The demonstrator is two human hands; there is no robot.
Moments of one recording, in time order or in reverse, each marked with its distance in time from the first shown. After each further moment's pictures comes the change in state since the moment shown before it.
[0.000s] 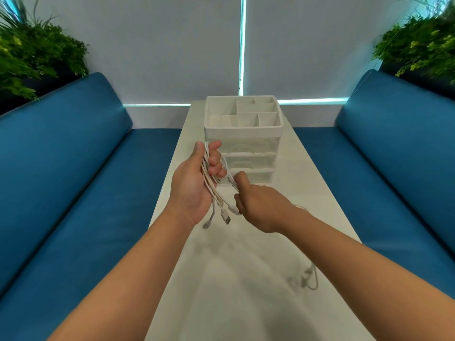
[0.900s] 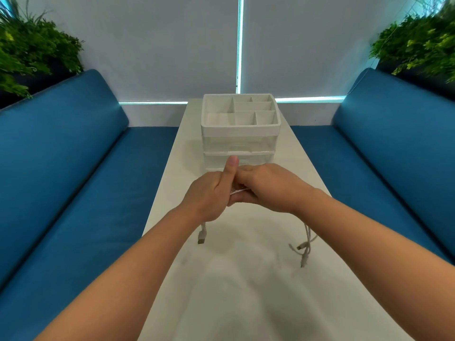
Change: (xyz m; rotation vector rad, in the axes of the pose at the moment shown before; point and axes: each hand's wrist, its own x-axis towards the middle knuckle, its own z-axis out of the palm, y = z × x) left_hand -0.001 -0.017 -0.002 1.359 -0.203 0.060; right_hand 0.004 0.003 -0.049 -0.092 0.041 -0.322
